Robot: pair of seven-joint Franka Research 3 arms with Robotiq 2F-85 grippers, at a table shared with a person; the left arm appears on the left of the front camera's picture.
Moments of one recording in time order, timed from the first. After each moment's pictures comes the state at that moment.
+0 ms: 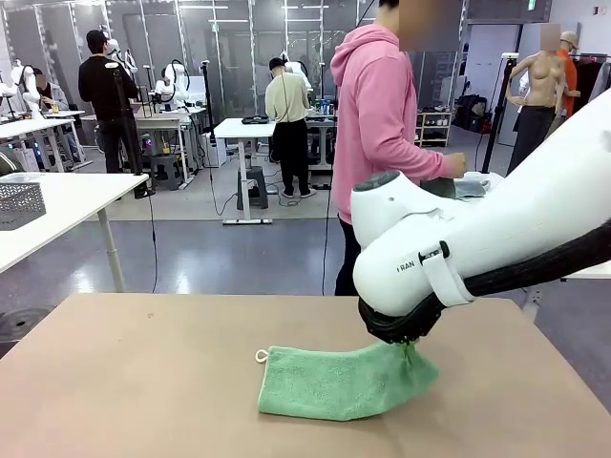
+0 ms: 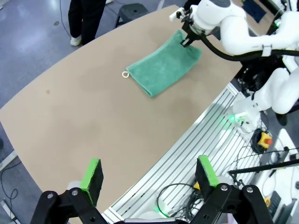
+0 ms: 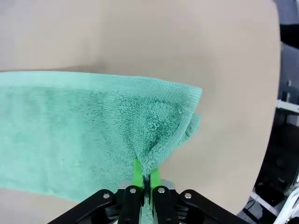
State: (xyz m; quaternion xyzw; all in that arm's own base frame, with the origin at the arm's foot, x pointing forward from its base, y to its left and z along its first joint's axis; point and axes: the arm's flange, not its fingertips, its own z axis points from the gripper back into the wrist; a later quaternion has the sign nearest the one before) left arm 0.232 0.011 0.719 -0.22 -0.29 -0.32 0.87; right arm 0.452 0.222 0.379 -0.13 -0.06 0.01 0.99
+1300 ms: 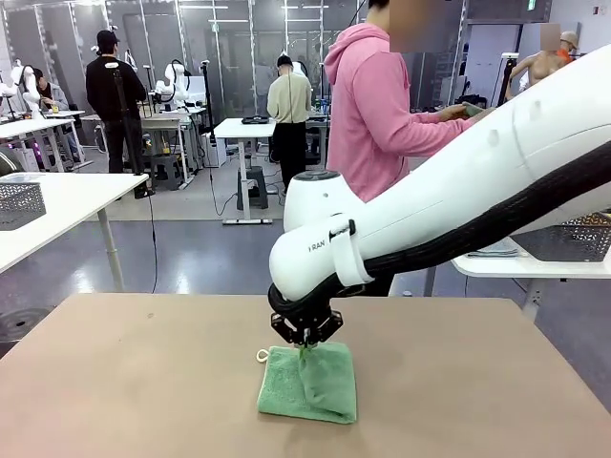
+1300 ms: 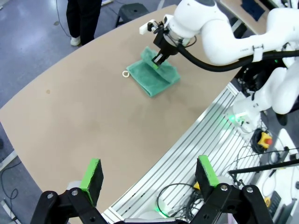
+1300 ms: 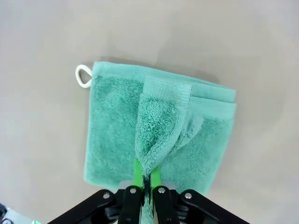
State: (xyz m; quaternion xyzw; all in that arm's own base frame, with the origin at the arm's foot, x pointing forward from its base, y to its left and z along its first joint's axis) left arm 0.232 0.011 0.719 -0.22 -0.29 -0.32 0.87; right arm 0.470 0.363 0.360 0.03 -0.03 0.04 1.00
